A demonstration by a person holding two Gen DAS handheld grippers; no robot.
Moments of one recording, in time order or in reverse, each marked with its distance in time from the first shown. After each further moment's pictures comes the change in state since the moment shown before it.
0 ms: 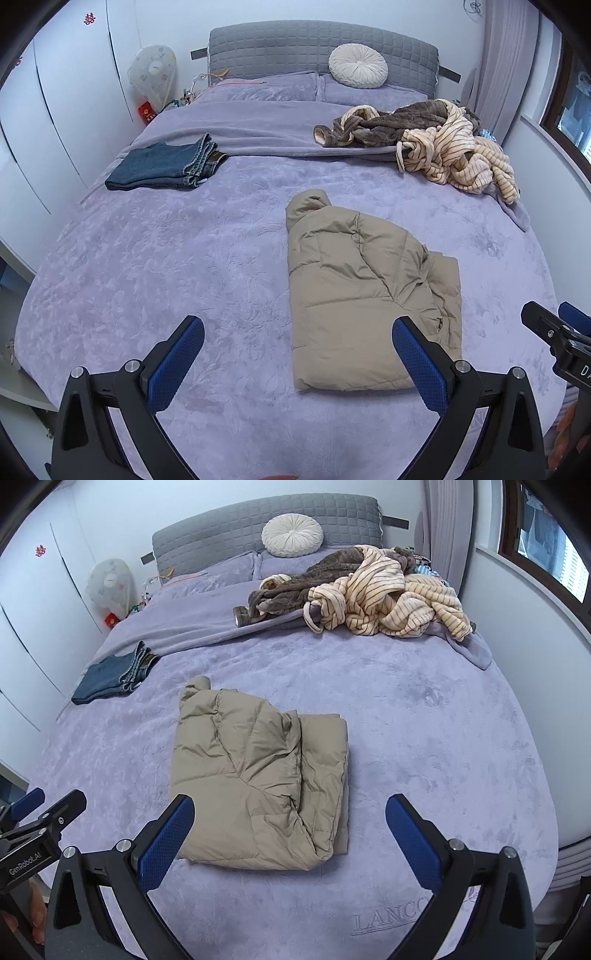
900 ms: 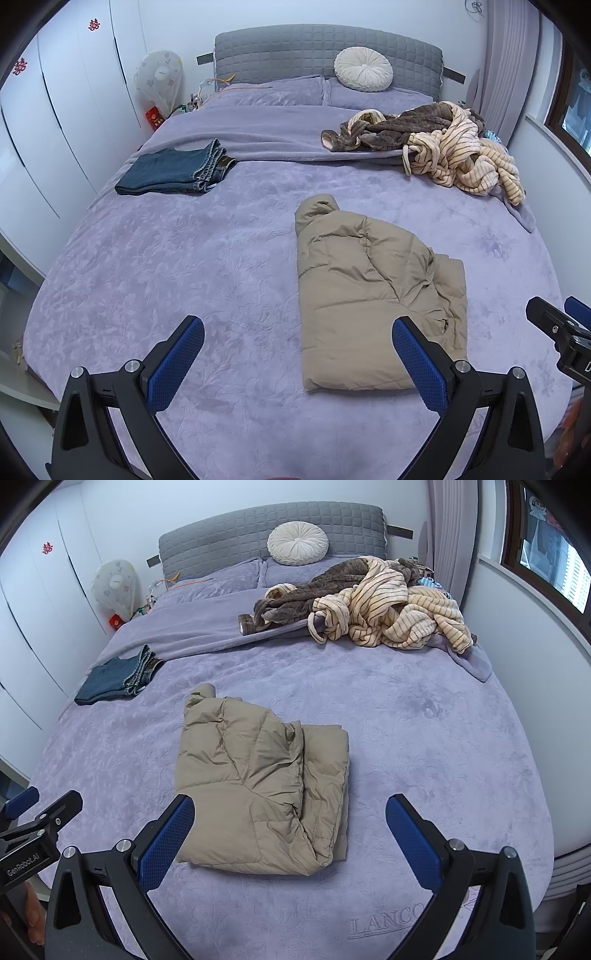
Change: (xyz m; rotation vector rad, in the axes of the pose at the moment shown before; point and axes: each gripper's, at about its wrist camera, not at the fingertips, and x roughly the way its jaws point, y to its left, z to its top) left arm -0.011 0.002 -0.002 0.003 -0.010 0.034; right arm -0.006 0.003 0.001 -0.010 -0.010 0.006
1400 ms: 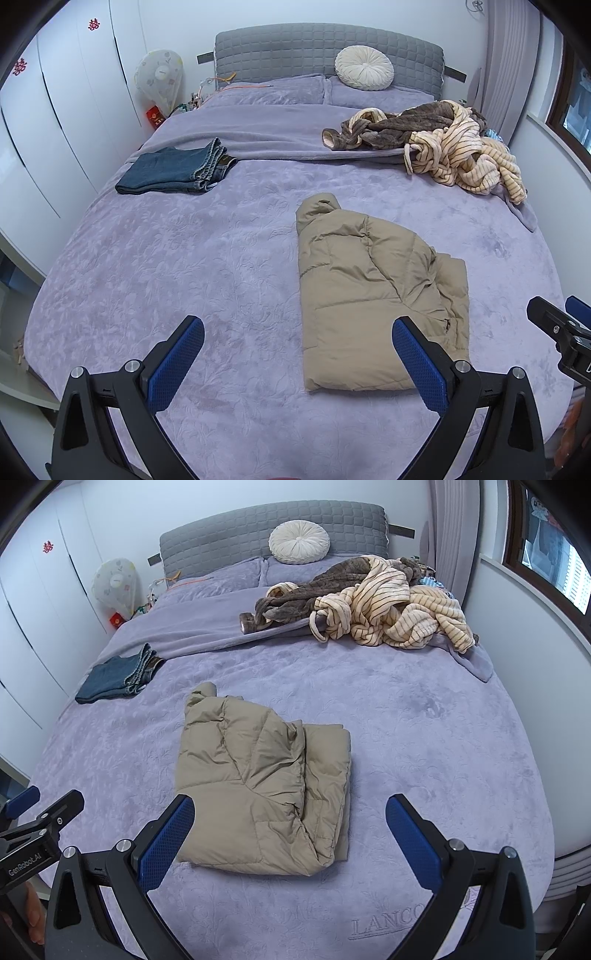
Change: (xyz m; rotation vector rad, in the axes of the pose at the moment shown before) left arm 0.000 0.000 0.001 0.001 0.003 0.002; right arm 0.000 0.001 0.000 0.002 0.000 -0.001
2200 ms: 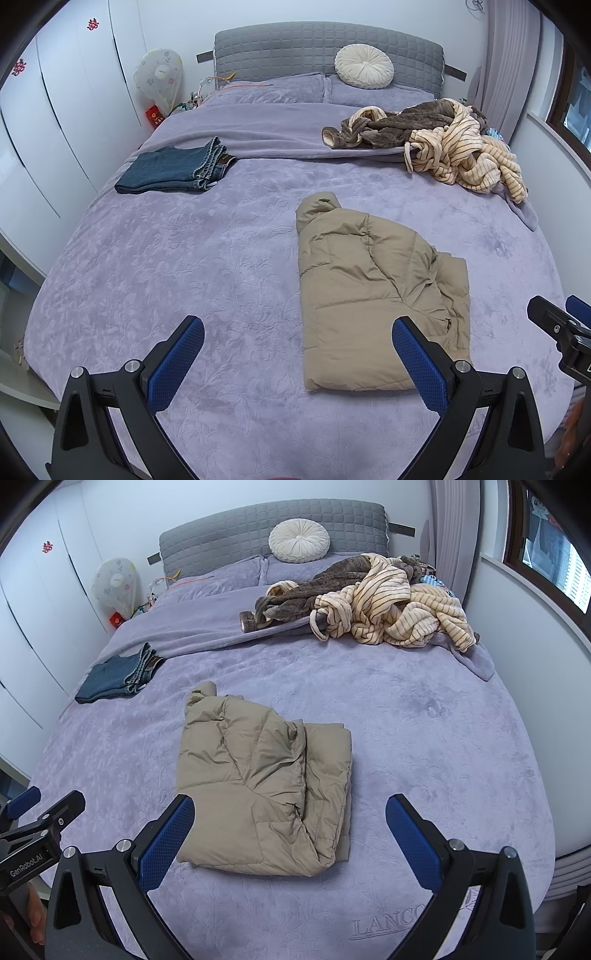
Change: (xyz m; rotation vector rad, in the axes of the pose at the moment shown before) left arm 0.001 0.000 0.001 0.002 0.002 0.000; right arm 0.000 0.000 0.002 -0.001 0.001 0.001
